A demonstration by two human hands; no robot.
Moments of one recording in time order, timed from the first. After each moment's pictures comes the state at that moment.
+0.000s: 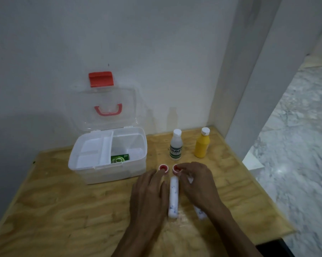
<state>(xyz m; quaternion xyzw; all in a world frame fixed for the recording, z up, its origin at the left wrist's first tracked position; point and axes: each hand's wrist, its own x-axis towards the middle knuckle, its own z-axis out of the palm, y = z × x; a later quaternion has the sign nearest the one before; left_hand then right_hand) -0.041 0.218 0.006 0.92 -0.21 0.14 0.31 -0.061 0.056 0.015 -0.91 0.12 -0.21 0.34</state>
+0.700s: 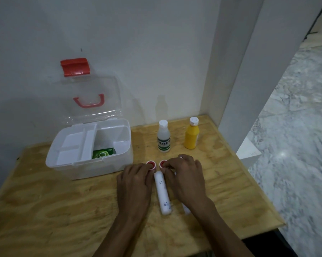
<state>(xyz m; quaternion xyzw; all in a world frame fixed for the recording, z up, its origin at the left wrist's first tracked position) -0.026 0.199 -0.005 0.94 -0.16 0.15 0.28 -0.057 0.052 0.009 -0.94 0.12 -0.15 0.28</state>
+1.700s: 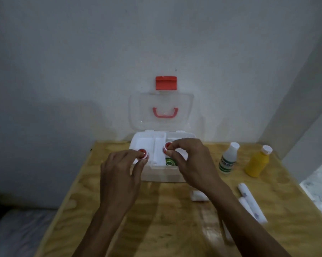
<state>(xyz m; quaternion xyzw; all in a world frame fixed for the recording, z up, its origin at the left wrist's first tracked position) 0.005 0.374 0.085 0.90 -0.09 0.28 0.33 0.019 0.182 0.102 -0.89 -0.10 -0.24 0.38</state>
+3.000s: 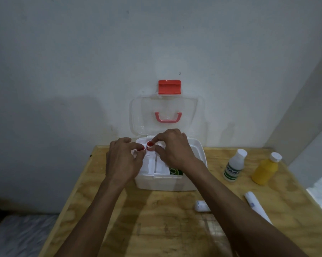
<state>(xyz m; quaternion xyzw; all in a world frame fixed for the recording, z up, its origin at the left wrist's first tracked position) 0.090 0.379 0.083 0.94 0.00 0.16 0.29 0.114 0.222 0.089 -0.95 -0.08 -0.14 0.26</state>
